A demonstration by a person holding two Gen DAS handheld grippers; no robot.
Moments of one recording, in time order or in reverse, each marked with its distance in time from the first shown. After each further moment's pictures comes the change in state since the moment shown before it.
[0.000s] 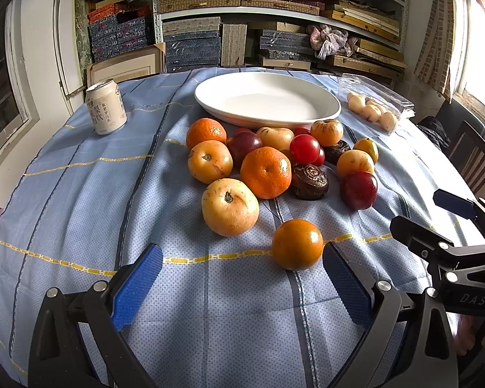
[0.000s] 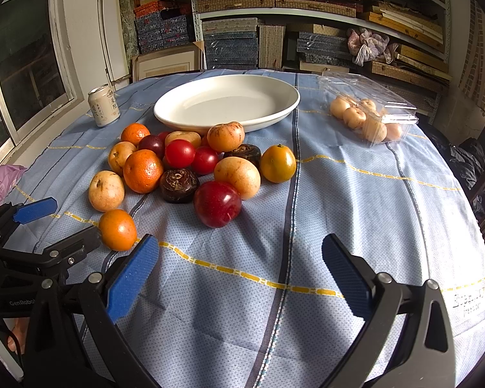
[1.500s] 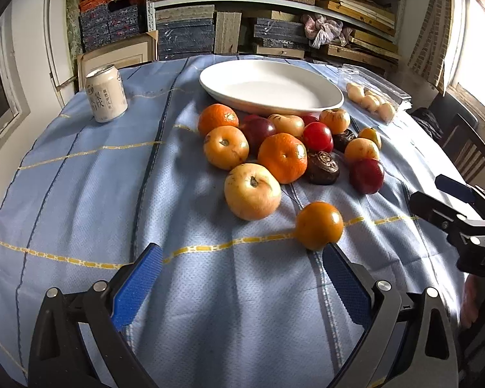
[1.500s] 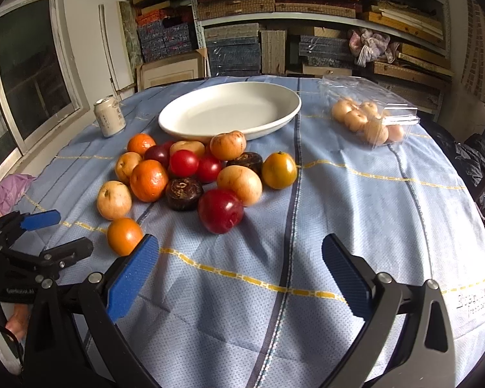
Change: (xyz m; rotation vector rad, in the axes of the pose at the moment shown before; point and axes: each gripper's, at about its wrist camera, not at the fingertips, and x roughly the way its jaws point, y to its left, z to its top) left arm -0.003 0.033 -0.006 0.016 0.067 -0.056; right arm -0.010 -0.007 0.003 0.027 -0.037 0.050
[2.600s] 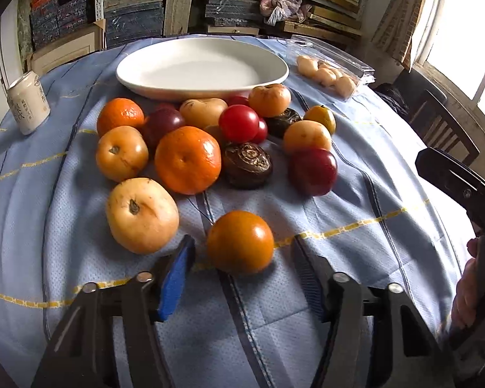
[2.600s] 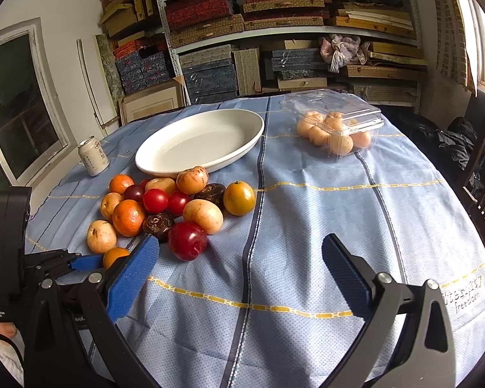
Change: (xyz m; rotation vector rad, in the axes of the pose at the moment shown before) left arm 0.046 -0.051 0.026 0.089 0.104 -0.166; right arm -0.020 -0.037 0.005 0.120 -0.100 -0.046
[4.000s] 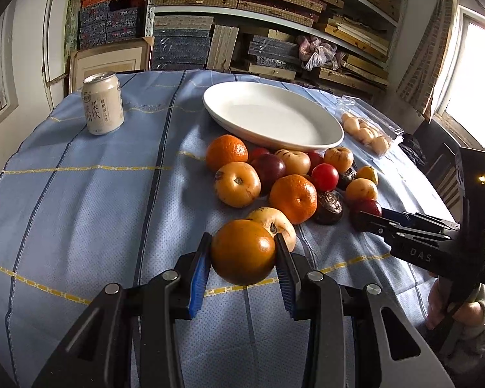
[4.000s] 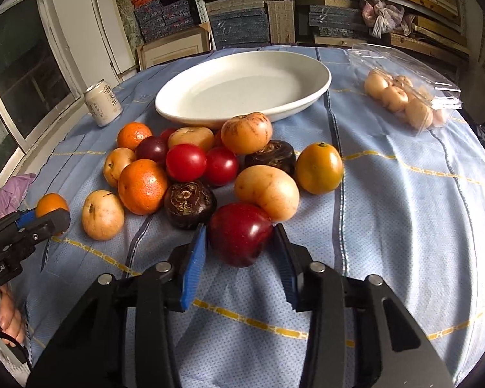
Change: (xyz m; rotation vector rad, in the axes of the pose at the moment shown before) left arm -0.060 0.079 -0.010 -0.134 -0.171 0.062; right arm 0.089 0.055 0.001 -0.096 0.235 0.088
